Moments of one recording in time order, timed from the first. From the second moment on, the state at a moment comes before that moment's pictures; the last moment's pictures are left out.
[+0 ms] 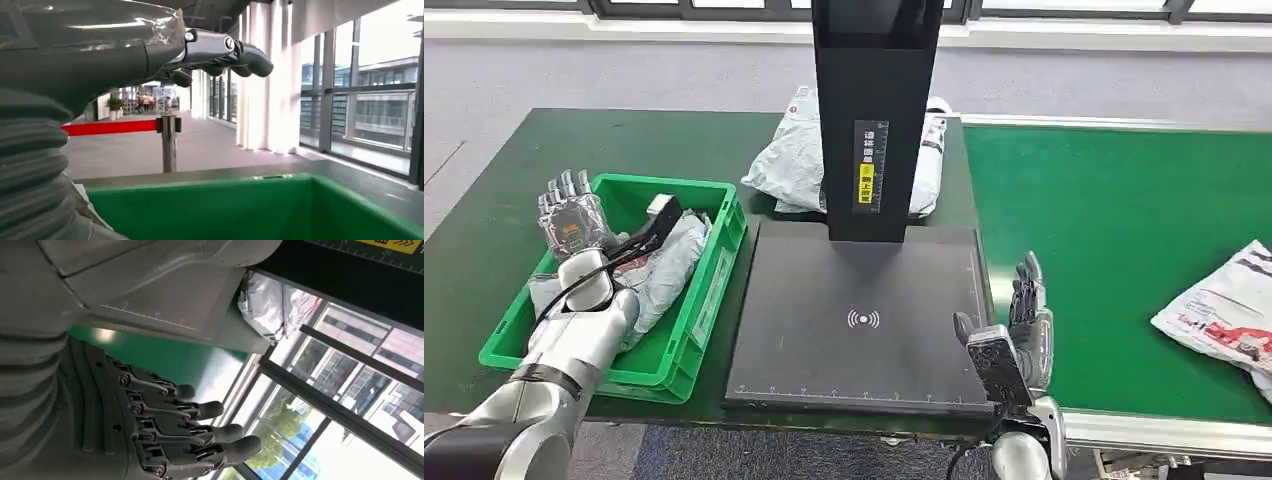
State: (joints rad) left arm -0.74 0.10 -0.01 -0.52 -1.44 0.58 0.38; right arm 0.04 0.14 0.06 -1.43 0.52 -0.38 -0.34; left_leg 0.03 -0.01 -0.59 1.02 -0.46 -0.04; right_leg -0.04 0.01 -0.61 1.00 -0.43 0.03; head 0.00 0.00
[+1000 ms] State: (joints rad) left arm -0.56 -0.22 -0.10 -0.82 -0.25 0.22 -0.54; right arm -0.15 0.18 0.09 -1.21 0.37 -0.36 -0.46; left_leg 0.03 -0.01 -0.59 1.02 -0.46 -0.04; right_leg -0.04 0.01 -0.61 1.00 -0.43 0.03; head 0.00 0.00
